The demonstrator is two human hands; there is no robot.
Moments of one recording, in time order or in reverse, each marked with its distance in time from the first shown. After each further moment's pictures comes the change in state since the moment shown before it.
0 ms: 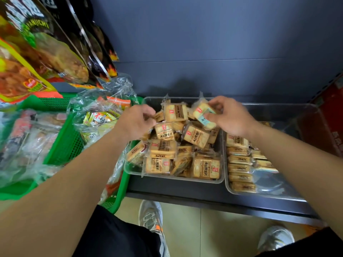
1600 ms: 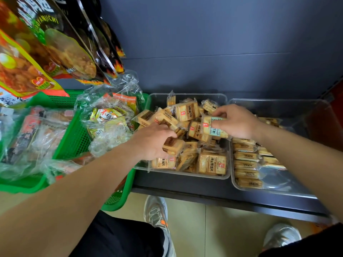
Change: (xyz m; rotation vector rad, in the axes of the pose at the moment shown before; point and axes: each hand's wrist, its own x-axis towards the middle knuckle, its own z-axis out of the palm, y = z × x) left_hand -0.033 0.004 0.028 0.615 -0.364 0.244; right_hand -0.012 0.001 0.006 -0.218 -0.154 0.056
